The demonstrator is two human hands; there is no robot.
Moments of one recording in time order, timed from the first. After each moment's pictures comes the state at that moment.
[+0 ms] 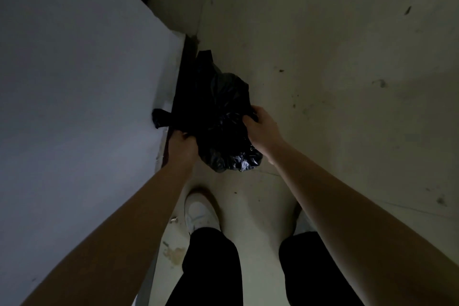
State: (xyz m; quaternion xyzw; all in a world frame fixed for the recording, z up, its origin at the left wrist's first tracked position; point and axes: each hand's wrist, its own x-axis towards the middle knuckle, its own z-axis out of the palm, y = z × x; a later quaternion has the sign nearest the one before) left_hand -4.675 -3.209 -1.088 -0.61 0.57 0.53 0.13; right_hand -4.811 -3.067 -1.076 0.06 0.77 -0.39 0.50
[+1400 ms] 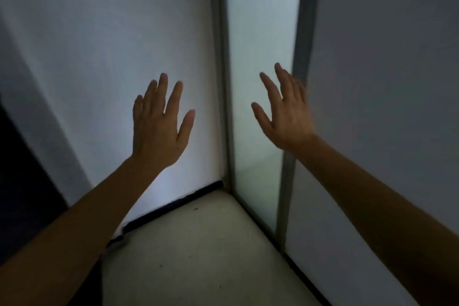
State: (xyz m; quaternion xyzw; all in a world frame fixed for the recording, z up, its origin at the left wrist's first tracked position) left_hand -4.943 -3.001 0.021 0.22 0.87 0.09 -0.43; right_hand -4.918 -2.724 0.016 -0.08 0.89 -0.07 -0.43
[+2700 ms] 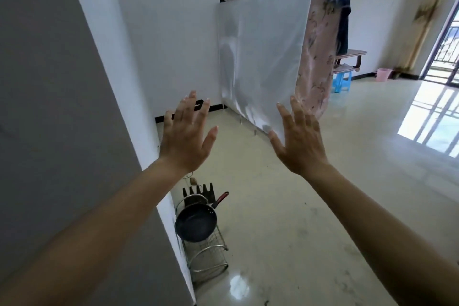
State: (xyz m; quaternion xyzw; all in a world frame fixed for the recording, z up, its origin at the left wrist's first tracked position) left_hand -4.160 -2.269 -0.042 0.79 0.52 0.26 -0.20; right_hand -3.887 -2.292 -0.067 0.62 0.69 0.20 -0.31
